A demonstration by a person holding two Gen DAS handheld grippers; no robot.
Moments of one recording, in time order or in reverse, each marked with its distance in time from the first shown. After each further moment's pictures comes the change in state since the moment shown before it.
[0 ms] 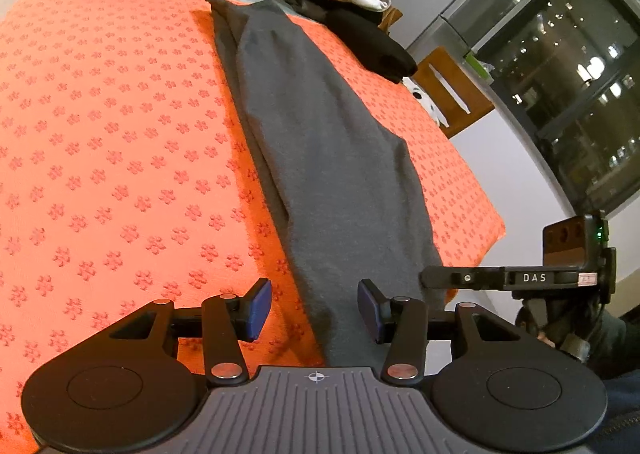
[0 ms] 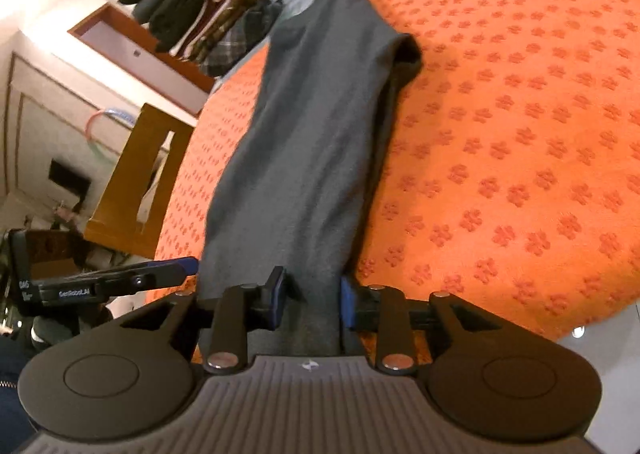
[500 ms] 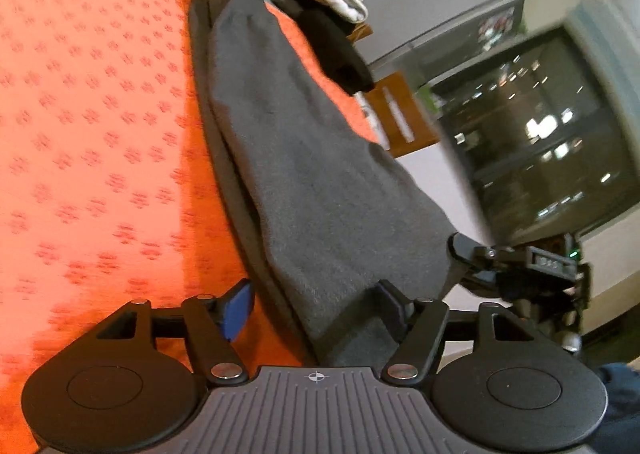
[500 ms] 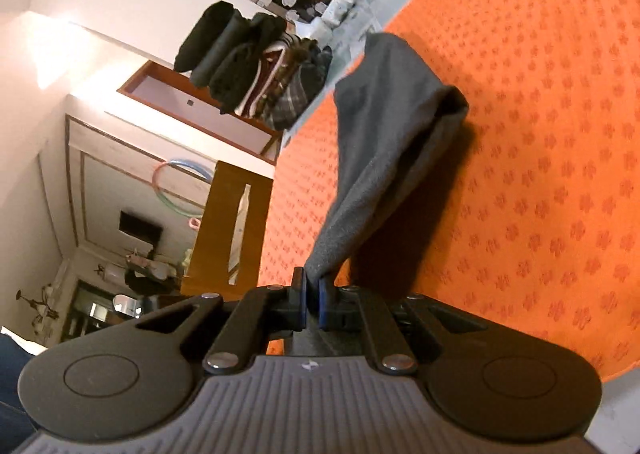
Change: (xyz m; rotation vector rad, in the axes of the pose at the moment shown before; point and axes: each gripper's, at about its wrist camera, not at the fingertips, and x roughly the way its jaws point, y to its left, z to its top) left arm 0.027 0.016 -0.002 -0.215 -0.013 -0.317; right arm -0.057 0.020 0.039 0.094 -0.091 0.223
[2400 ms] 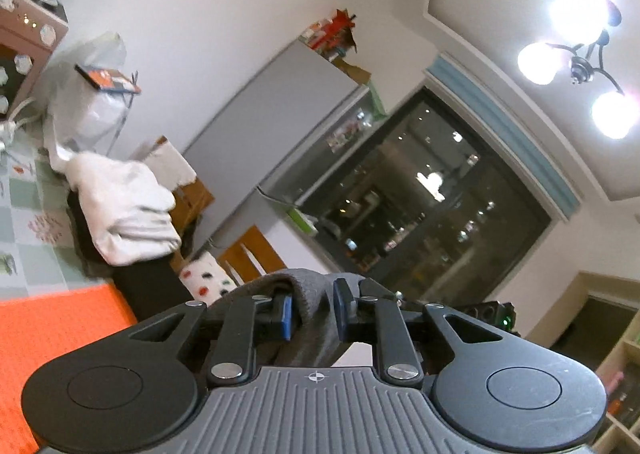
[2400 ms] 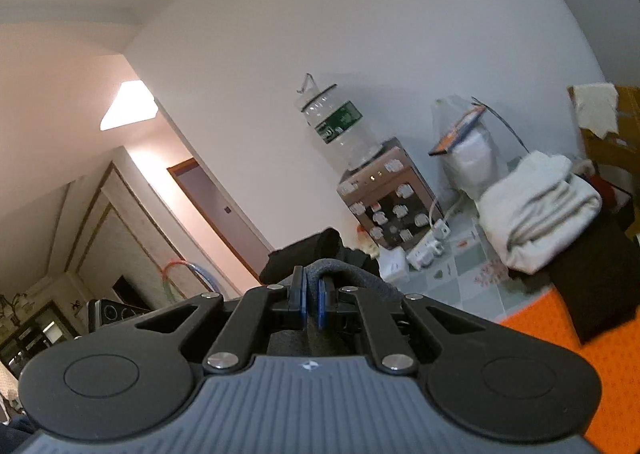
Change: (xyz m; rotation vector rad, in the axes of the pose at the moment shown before) left arm -0.083 -0.269 0.279 0.341 -0.281 -0.218; right arm -0.082 0.230 0.270 -0.370 -0.424 0.025
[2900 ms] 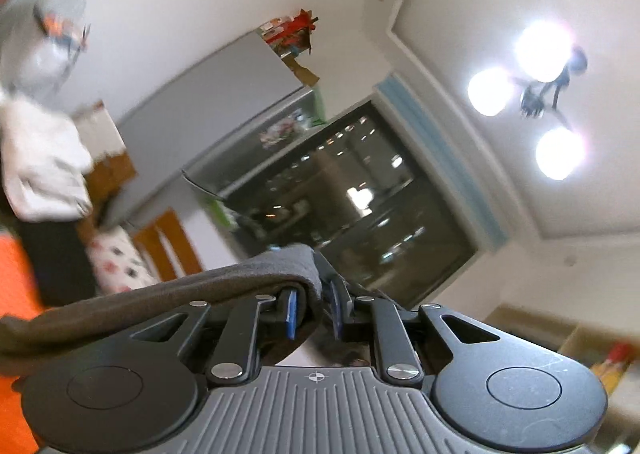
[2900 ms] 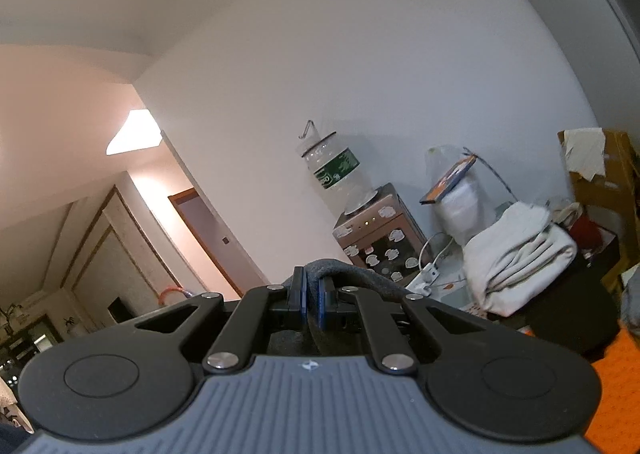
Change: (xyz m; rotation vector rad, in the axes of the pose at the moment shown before) left arm 0.033 -0.042 -0.048 -0.232 -0.038 -0.274; right arm -0.074 0.000 0.034 -0.042 -0.096 -0.013
